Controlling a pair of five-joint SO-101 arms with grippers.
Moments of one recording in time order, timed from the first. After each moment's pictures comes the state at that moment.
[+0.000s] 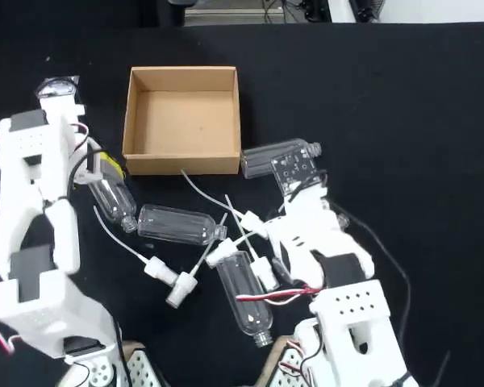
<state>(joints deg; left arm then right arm) -19.1 6.1 4.3 76.4 -10.6 -10.9 -62.7 74.2 47.2 12.4</state>
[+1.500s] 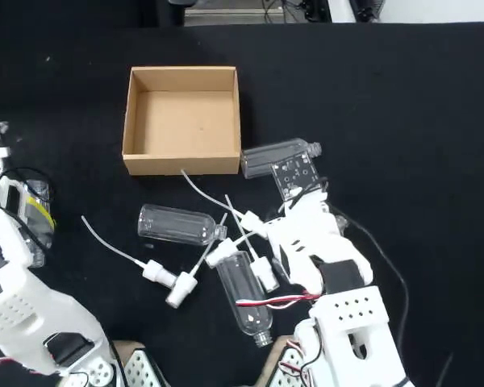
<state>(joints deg) -43.9 12.4 1.1 85.6 -34.4 -11.0 -65.3 77.8 43.6 12.3</state>
